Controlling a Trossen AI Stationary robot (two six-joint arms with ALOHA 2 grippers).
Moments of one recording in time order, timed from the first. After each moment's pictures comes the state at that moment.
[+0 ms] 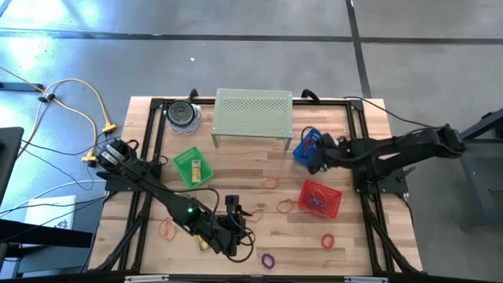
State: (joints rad) left arm -0.62 1.73 1.30 -0.29 -0.56 -0.29; right arm 0.04 1.09 0.72 -0.81 0.51 0.92
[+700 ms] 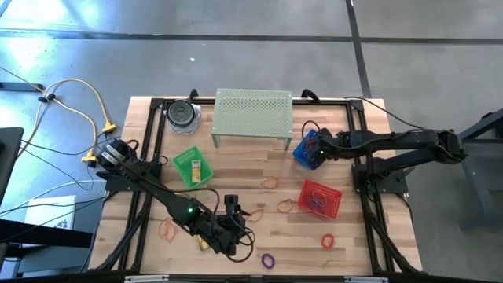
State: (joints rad) left arm -0.62 1.73 1.30 -0.32 -0.56 -0.30; right arm -0.13 1.10 0.72 -0.80 0.34 0.75
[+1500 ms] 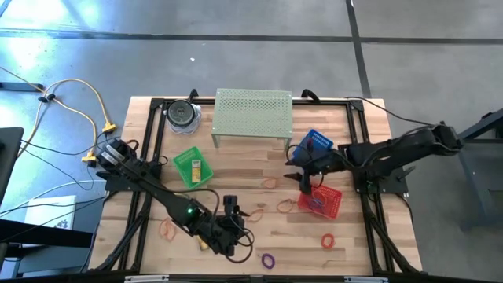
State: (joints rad) left arm -0.63 1.73 1.30 -0.35 -0.55 -0.31; right arm 0.14 1.14 0.72 -0.16 0.16 0.23
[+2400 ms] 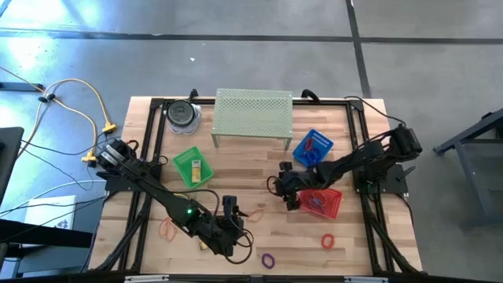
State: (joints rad) left arm -0.63 1.73 1.30 -0.37 -0.55 -0.31; right arm 0.19 1.65 0.72 0.08 0.13 -0.05
